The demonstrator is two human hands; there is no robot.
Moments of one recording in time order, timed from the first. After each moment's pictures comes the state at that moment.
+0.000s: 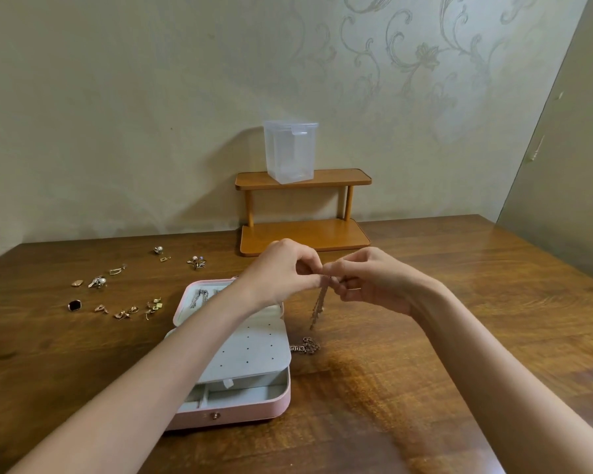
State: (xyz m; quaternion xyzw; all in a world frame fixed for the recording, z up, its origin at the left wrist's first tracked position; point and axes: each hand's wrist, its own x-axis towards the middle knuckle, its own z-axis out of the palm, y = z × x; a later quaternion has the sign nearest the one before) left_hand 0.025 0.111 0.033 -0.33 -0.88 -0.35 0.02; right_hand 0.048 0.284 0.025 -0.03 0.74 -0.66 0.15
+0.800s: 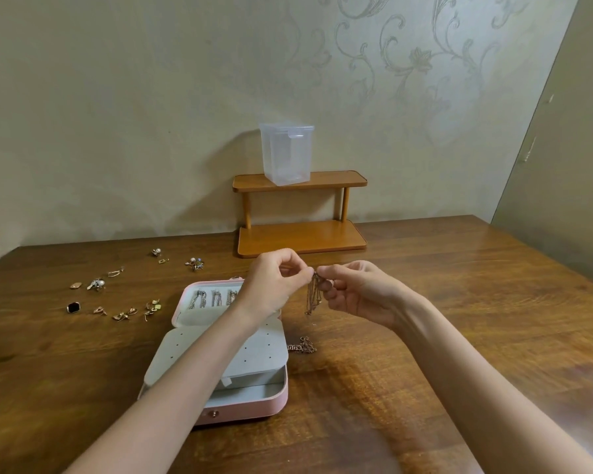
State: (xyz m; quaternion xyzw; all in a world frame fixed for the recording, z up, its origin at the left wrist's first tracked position) left_hand 0.032 0.111 0.009 -0.23 -0.81 -0.53 0.06; right_hand 0.052 0.272 0.008 -0.01 0.62 -0.77 0.15
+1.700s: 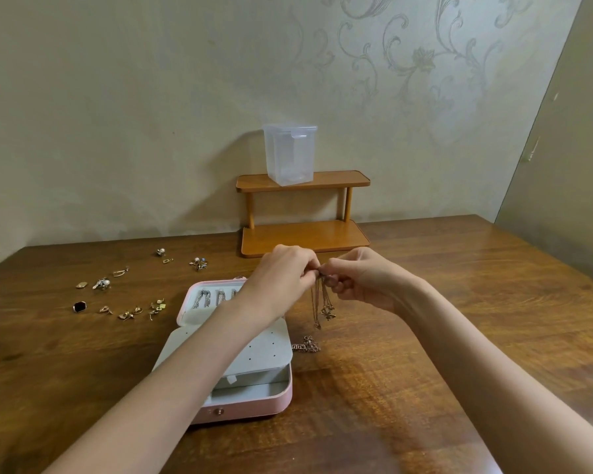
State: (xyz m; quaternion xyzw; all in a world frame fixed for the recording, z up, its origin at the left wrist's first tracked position) left_hand 0.040 0.116 0.030 -0.32 -0.90 -0.25 0.16; right_hand 0.046 0.271 0.024 -0.01 0.72 -0.68 0.13
